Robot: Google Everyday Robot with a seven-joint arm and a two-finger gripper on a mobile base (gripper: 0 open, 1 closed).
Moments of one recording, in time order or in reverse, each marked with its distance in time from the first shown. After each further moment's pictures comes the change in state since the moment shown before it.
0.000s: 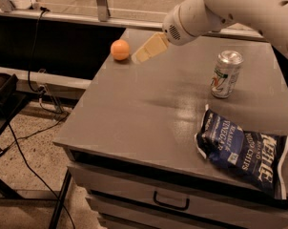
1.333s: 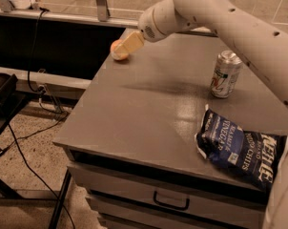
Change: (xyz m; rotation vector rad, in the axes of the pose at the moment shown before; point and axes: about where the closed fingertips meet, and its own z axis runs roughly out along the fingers) arm -0.049 -0.001 0.086 -0.095 -0.143 -0.127
